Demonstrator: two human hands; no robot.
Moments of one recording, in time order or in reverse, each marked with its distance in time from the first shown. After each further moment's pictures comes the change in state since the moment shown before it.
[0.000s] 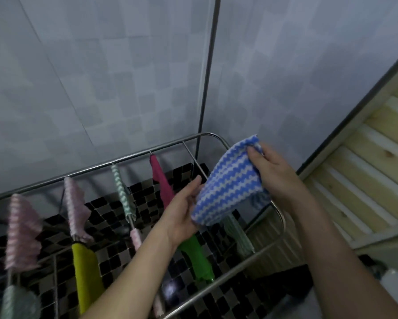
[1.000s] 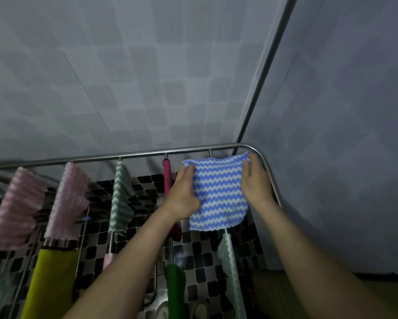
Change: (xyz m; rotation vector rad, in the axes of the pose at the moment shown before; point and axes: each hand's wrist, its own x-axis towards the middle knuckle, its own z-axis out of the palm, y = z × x) left_hand 0.135 0.070 -0.040 1.290 0.599 0.323; right_hand 0.226 0.149 0.059 -0.535 -0.064 -0.096
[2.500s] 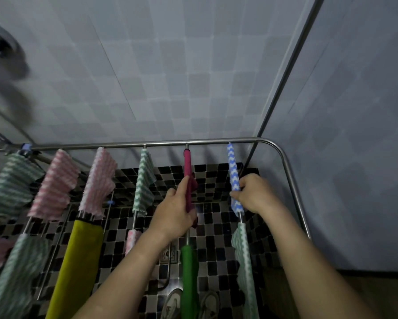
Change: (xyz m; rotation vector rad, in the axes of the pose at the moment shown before) left_hand -0.071 -0.047 -0.001 0.258 0.206 -0.065; right_hand -0.037 -0.018 0.008 -0.305 -0.479 0.042
